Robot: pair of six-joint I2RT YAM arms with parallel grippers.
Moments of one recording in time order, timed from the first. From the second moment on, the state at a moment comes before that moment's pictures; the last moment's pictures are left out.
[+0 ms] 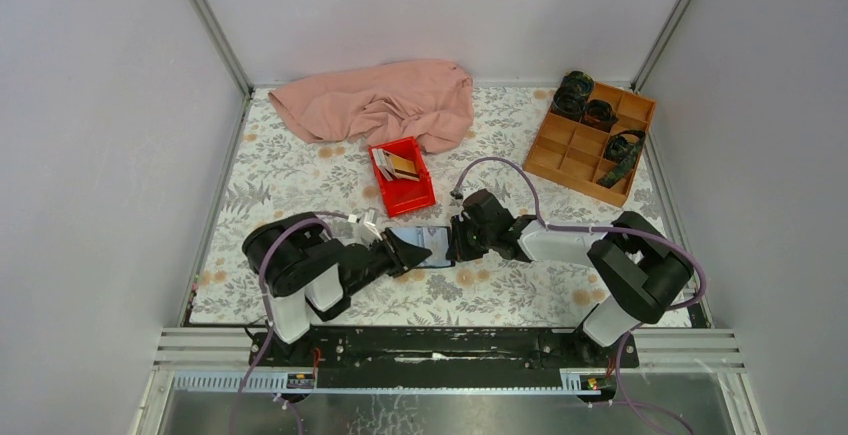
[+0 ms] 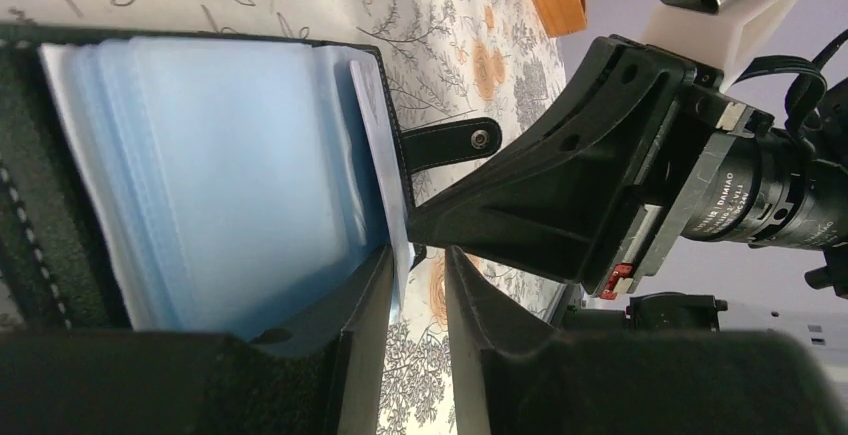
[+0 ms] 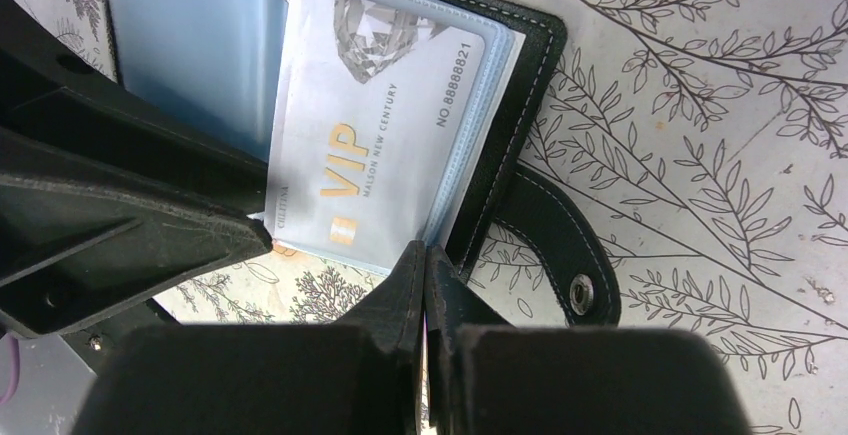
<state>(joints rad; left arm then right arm) -0.77 1.83 0.08 1.51 0.04 -1.14 0.78 1.59 0.70 0.02 -0.20 0.55</state>
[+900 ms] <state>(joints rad) -0.74 1.95 0.18 1.53 0.14 -1.13 0.78 1.59 0.70 0.01 -0.20 0.55</state>
